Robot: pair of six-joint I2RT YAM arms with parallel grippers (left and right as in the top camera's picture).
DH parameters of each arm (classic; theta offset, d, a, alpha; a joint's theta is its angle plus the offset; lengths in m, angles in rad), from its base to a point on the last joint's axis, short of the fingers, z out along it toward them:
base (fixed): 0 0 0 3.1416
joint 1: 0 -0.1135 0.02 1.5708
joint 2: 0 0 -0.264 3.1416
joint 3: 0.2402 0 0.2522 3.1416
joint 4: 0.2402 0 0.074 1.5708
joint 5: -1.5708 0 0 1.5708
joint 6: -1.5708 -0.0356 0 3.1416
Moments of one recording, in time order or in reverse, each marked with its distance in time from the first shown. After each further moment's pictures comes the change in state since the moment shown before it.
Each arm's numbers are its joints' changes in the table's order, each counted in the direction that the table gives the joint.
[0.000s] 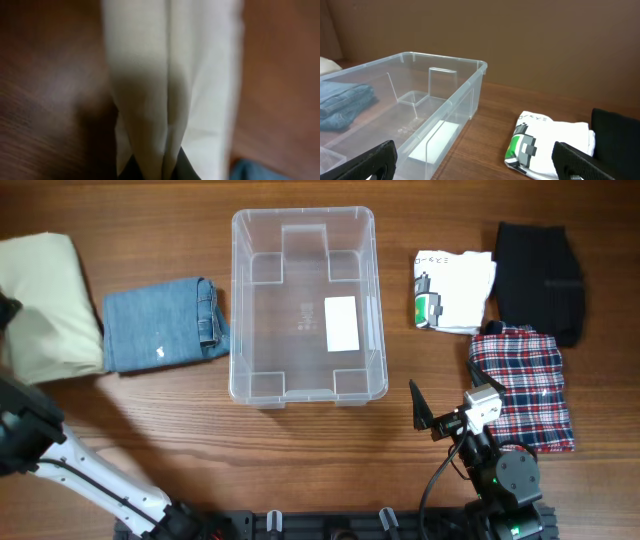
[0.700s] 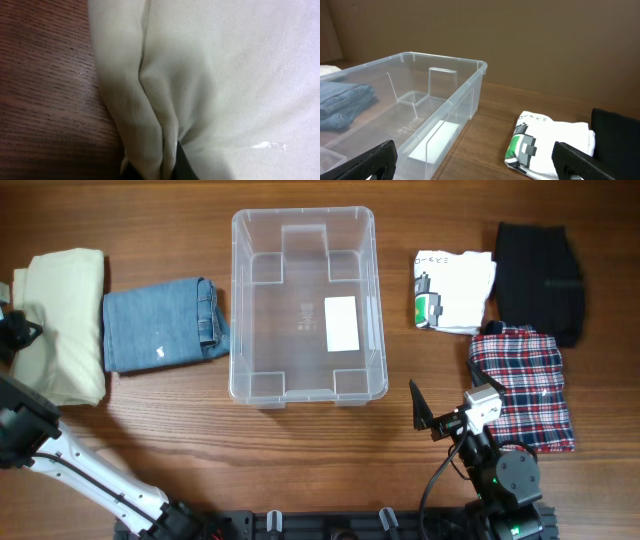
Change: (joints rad) left arm -0.031 0.135 0.011 0.121 0.029 -0.502; right arm 0.000 0.000 0.000 0.000 0.000 0.000
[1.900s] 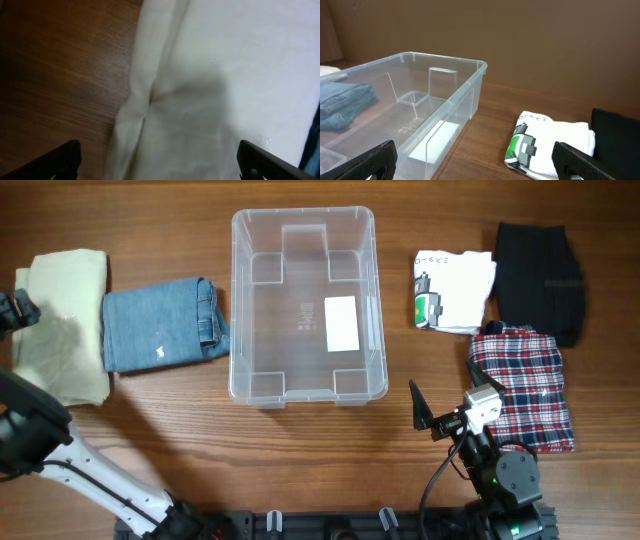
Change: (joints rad) left arm 0.056 -0.164 -0.016 0.029 0.238 0.127; right arm 0.000 0.000 0.000 0.000 0.000 0.000
